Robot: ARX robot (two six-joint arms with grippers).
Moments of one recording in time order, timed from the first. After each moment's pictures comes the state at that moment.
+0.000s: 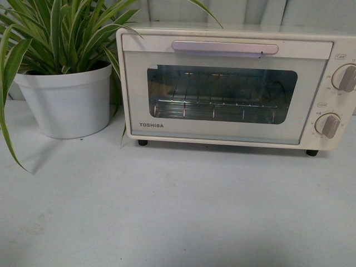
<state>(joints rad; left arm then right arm) 0.00 0.00 0.01 0.00 0.00 0.00 0.00 0.00 0.01 0.00 0.00 0.00</state>
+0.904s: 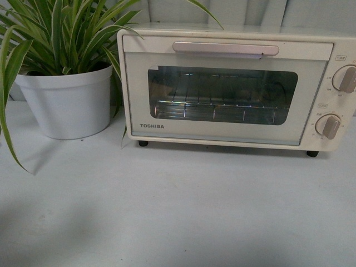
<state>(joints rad) -0.38 0.87 0.24 0.36 -0.24 -0.76 0.00 0.00 0.01 0.00 0.00 0.00</state>
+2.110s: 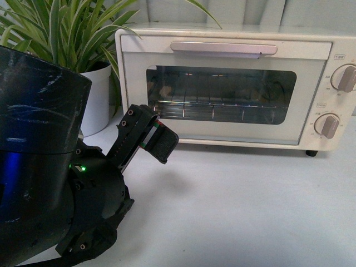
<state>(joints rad) -0.52 1.69 0.65 0.59 -0.16 -1.18 -0.03 0.06 0.01 0.12 -0.15 0.08</state>
